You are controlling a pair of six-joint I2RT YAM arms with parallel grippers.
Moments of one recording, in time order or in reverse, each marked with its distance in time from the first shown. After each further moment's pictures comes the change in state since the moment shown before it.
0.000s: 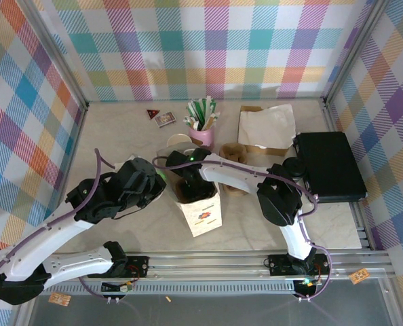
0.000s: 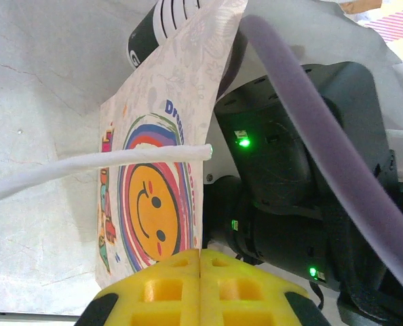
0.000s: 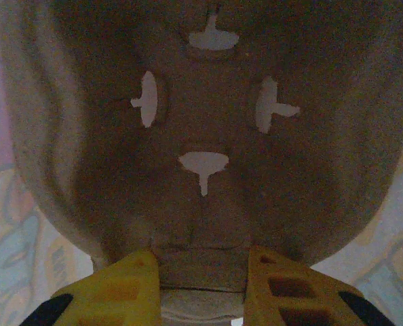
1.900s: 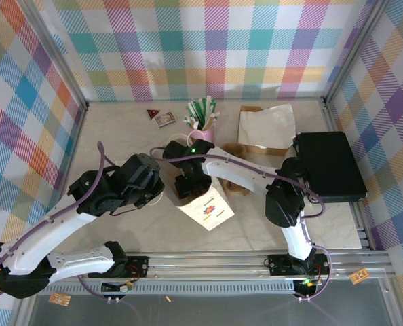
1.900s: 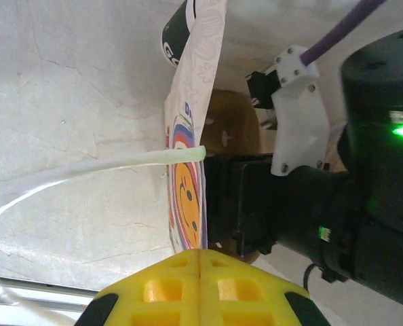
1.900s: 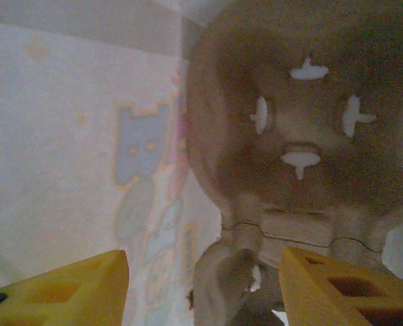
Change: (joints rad) left arm 0.000 0.088 0.129 -0.169 0.011 0.008; right arm 0.000 -0.032 0.172 -0.116 -0.009 0.008
